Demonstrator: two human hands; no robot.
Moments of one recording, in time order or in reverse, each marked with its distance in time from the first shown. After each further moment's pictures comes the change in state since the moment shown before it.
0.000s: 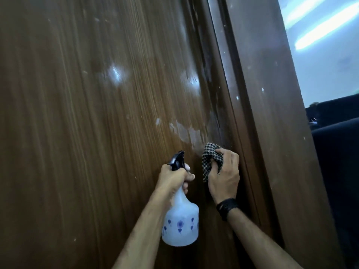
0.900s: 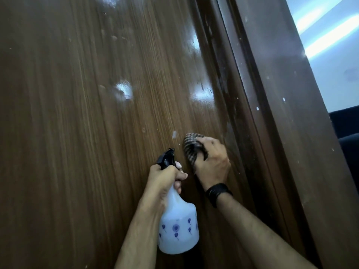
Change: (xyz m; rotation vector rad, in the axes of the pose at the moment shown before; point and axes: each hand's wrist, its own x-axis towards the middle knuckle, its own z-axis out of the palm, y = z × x) left_hand 0.009 0.041 -0.056 -0.148 0.069 0.108; right_hand 0.039 -0.066 0.073 0.013 0.012 -0.142
